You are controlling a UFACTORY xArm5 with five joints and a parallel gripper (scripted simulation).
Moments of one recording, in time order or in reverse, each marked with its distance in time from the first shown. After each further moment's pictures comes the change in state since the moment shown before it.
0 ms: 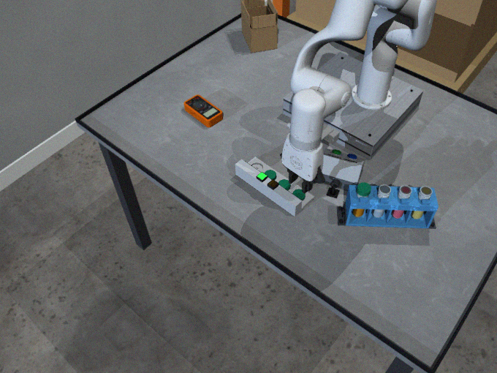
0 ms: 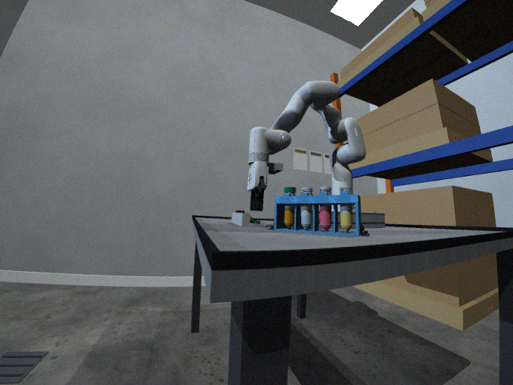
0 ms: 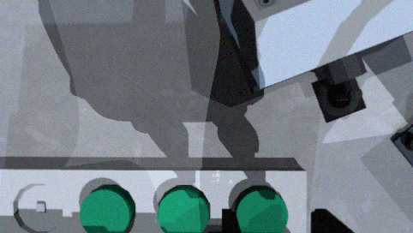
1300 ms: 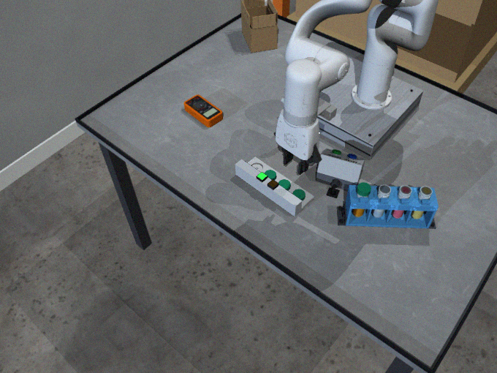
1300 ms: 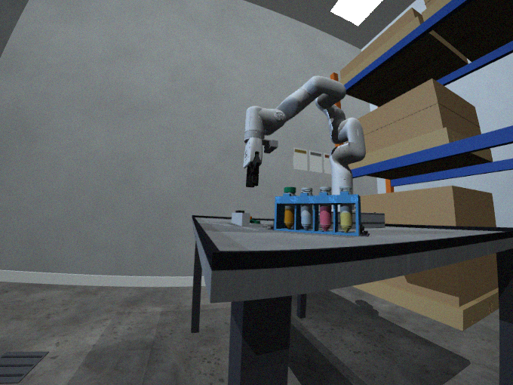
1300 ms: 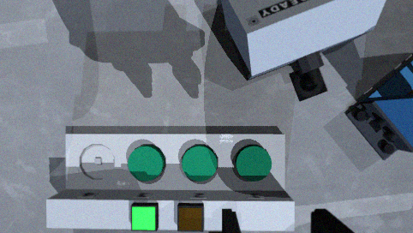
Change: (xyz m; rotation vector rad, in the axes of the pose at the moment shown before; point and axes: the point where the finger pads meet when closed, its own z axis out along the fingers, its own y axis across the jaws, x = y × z) arm -0.019 -0.008 -0.086 0.000 0.002 -0.001
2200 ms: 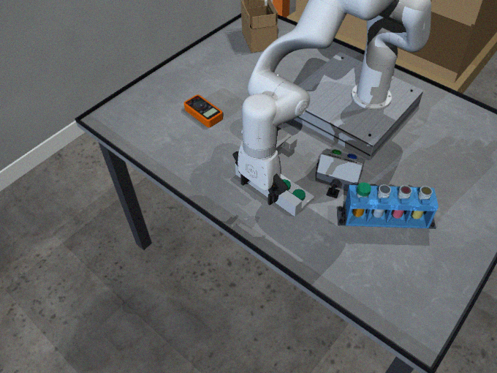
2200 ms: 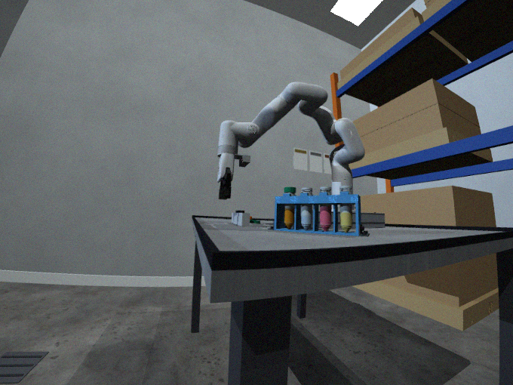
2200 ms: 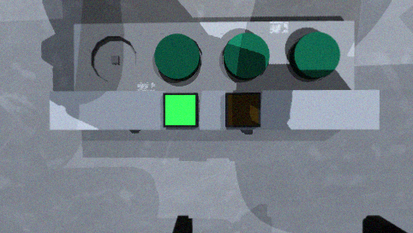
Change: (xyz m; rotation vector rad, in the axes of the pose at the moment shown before) arm -0.092 -0.038 0.059 0.000 -0.002 0.001
